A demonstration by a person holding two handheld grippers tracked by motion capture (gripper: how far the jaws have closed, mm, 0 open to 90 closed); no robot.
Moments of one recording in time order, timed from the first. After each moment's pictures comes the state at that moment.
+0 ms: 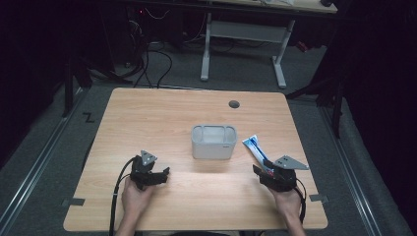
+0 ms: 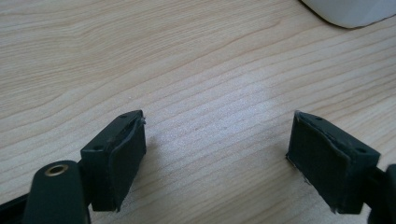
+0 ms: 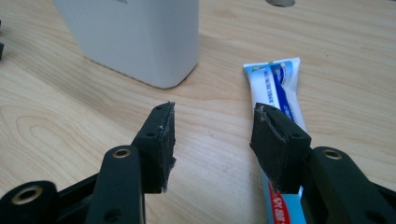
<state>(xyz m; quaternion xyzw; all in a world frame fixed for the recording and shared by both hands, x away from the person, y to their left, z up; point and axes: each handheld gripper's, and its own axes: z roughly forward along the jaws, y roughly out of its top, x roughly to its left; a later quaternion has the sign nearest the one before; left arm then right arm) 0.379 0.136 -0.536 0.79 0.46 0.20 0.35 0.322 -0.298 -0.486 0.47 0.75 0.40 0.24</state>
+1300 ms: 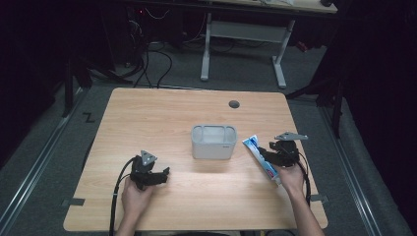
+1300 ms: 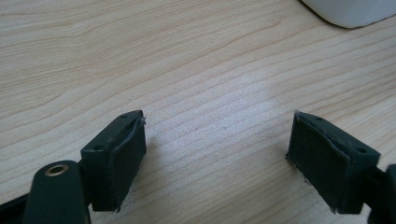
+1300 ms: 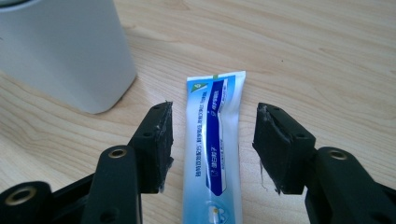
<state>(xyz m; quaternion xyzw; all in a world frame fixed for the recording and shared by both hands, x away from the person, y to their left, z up) 0.379 0.136 -0.536 0.79 0.46 0.20 0.35 0.392 -0.317 -0.465 0.51 0.76 0.33 0.22</state>
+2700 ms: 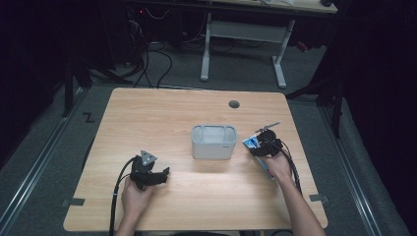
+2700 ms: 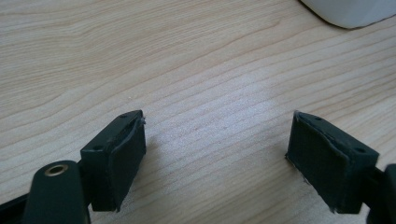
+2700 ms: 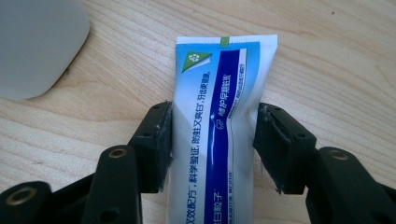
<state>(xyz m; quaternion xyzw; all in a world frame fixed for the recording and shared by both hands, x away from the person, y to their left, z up) 0.379 0.136 -0.536 0.79 0.46 0.20 0.35 0.454 -0.289 -0.495 0.52 0.82 0.19 0.15</state>
